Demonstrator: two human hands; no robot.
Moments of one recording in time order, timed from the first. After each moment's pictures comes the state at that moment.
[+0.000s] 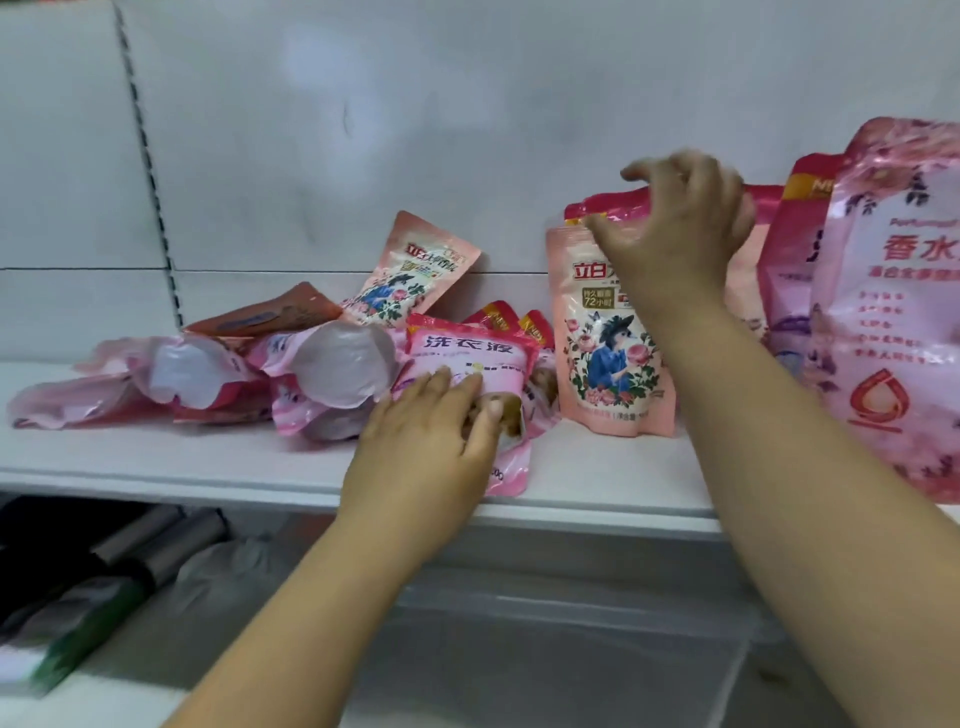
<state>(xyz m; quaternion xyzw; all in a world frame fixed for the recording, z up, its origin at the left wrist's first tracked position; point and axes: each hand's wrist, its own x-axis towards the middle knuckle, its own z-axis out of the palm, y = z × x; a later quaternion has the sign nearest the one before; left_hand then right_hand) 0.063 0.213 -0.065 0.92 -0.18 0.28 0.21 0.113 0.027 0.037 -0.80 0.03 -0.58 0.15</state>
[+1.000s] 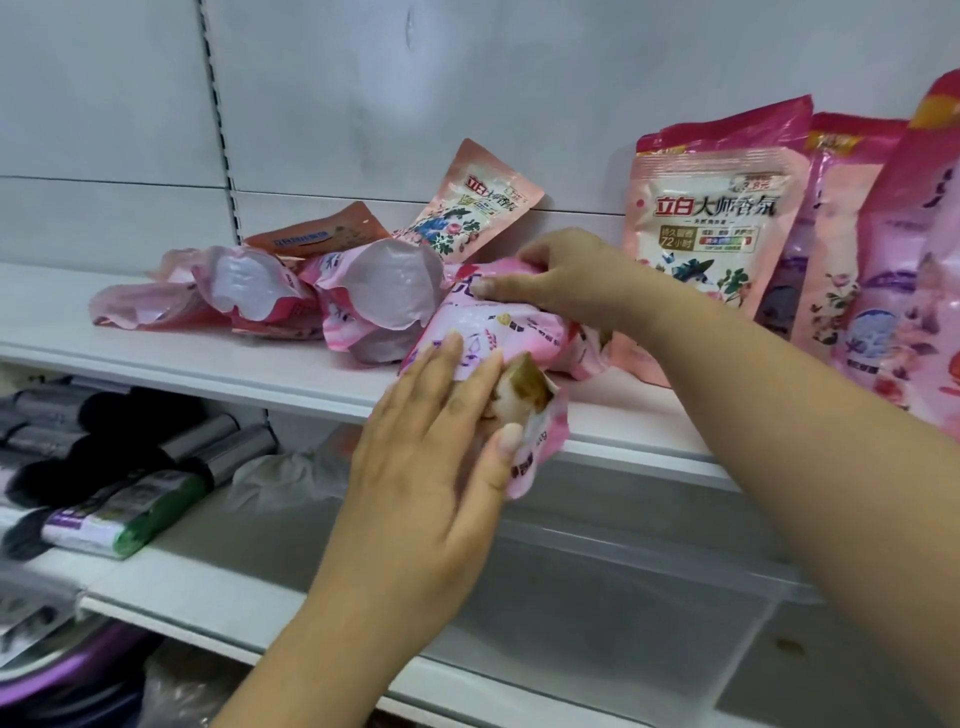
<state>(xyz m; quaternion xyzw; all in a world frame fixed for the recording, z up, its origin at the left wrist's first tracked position) 0.006 0.234 -0.114 0.81 -0.21 0.39 0.38 0.099 0.101 0.005 -0.93 -0.22 -0.16 0.25</state>
